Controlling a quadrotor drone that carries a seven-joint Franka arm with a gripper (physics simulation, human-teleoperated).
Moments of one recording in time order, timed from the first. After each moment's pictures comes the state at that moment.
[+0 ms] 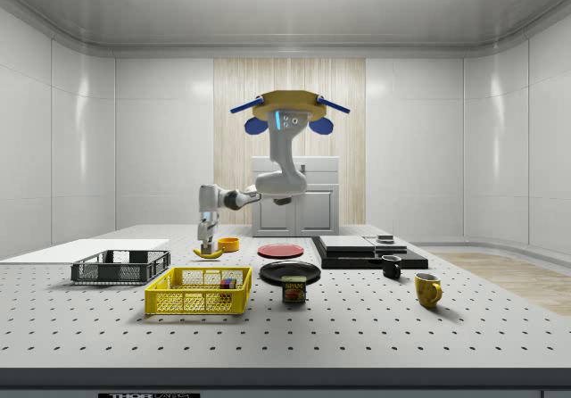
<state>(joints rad) -1.34 -1.55 1.32 -2.72 -1.81 1.65 1.72</state>
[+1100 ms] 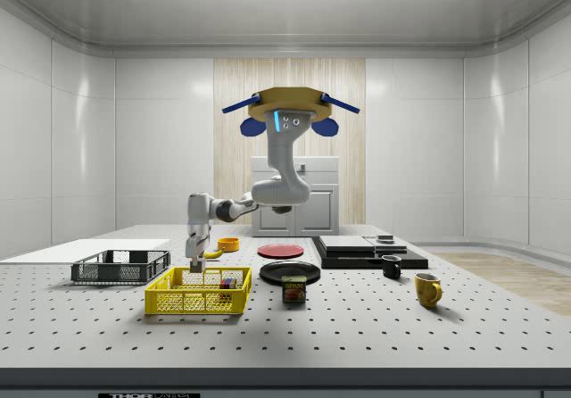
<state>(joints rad) -1.34 -1.56 1.32 -2.72 -1.81 1.66 1.72</state>
